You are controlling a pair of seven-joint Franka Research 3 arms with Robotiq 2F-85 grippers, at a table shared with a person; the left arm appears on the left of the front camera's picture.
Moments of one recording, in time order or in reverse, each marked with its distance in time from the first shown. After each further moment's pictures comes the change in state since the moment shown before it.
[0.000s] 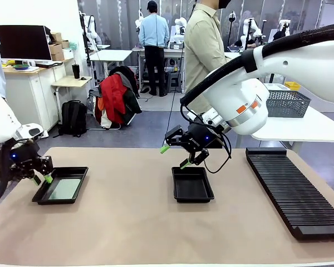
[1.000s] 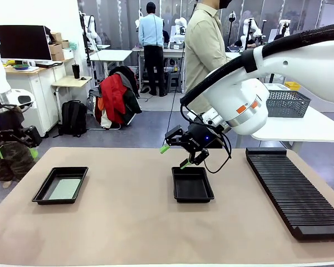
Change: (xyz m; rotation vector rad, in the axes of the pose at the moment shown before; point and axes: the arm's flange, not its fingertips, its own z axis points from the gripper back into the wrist) left arm -0.038 -0.053 0.132 0.223 0.007 -0.011; right arm 0.000 0.000 0.000 0.000 0.000 0.000
